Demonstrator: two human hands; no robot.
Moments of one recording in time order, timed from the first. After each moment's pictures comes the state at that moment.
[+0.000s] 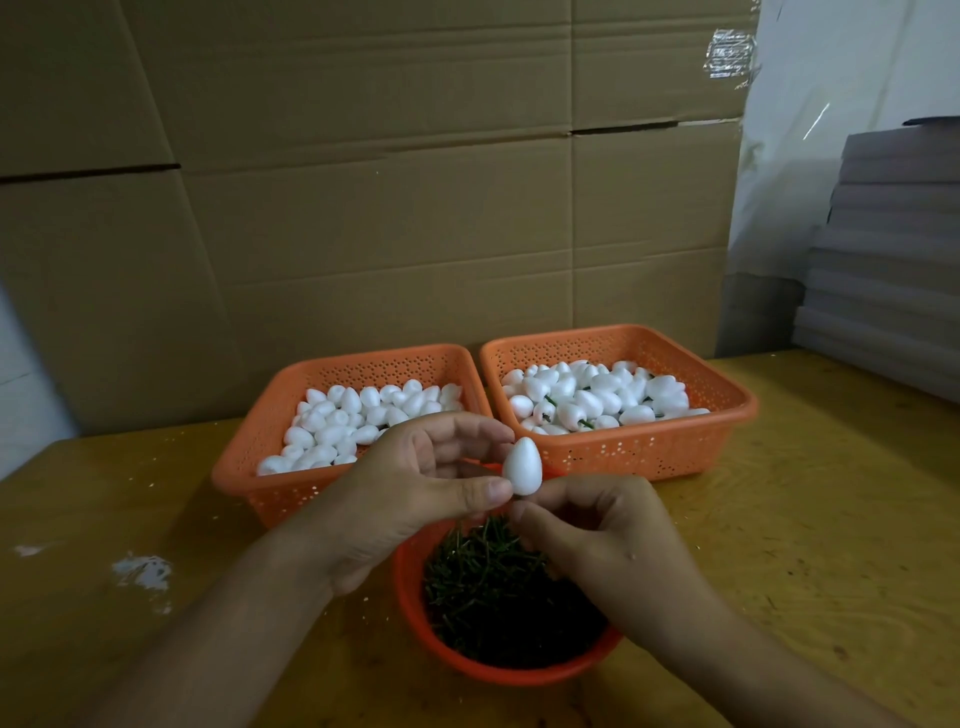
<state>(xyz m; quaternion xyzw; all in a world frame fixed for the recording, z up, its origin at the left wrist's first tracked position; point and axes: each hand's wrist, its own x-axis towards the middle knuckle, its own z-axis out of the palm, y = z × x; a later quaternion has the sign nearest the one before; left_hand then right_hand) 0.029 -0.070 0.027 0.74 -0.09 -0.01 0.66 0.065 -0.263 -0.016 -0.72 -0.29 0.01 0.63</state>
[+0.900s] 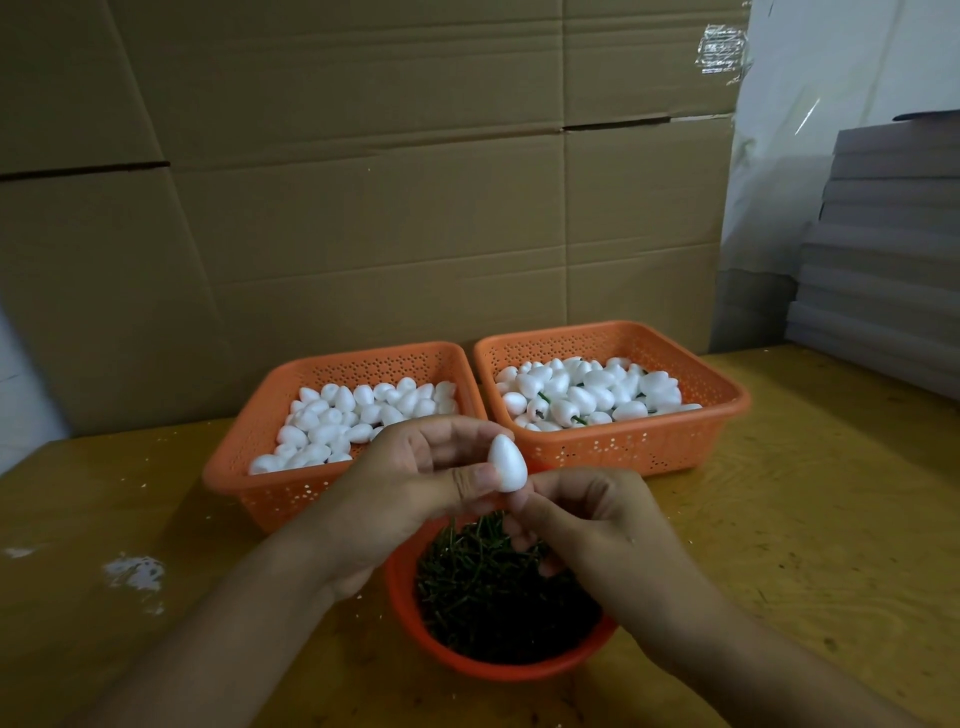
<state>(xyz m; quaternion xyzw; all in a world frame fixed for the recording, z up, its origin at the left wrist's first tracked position) 0.025 -0.079 0.027 0.73 -0.08 0.00 0.68 0.056 -0.262 -0.001 -0.69 -0.24 0.09 0.67</state>
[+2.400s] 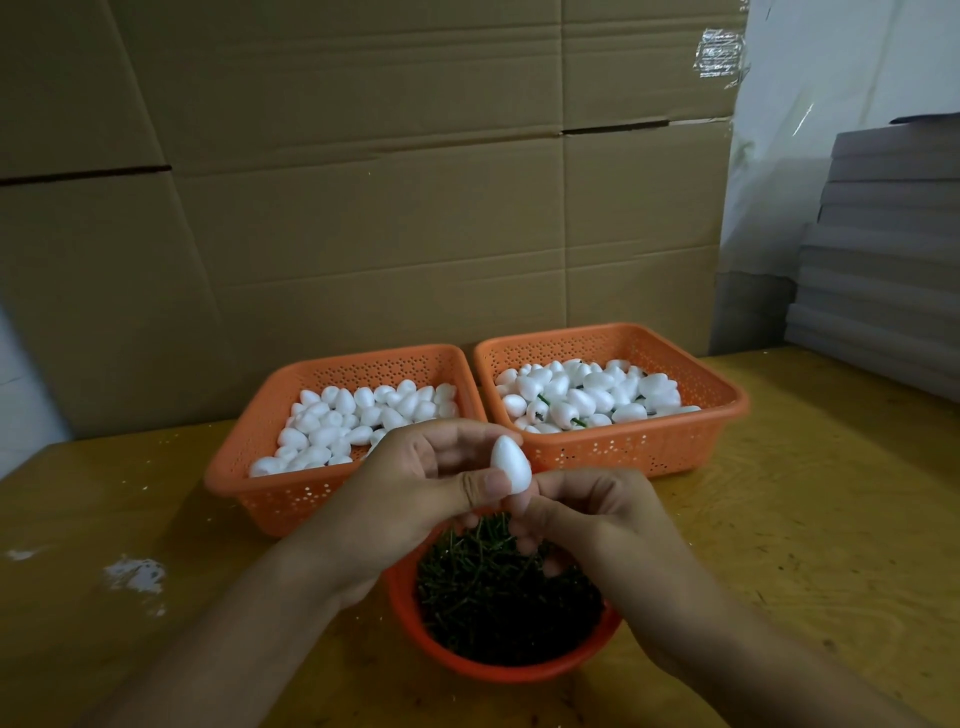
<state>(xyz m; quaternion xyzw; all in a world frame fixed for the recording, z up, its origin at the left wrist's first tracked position) 0.024 -0.083 0.027 0.76 -0.09 0.03 0.65 0.056 -0.266 0.001 -0.67 -0.24 0.12 0.69</state>
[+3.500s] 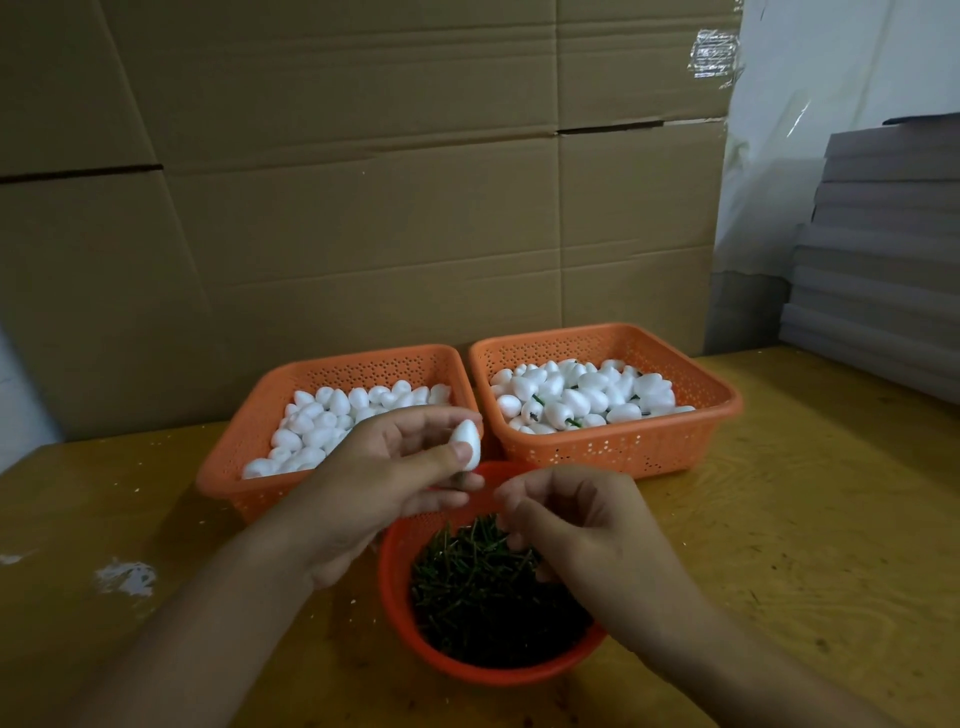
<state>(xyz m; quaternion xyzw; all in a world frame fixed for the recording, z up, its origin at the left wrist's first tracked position) 0.032 -0.067 0.027 0.74 -0.01 0.05 0.67 0.055 -0.262 -0.004 -0.71 -0.26 0.06 0.65</state>
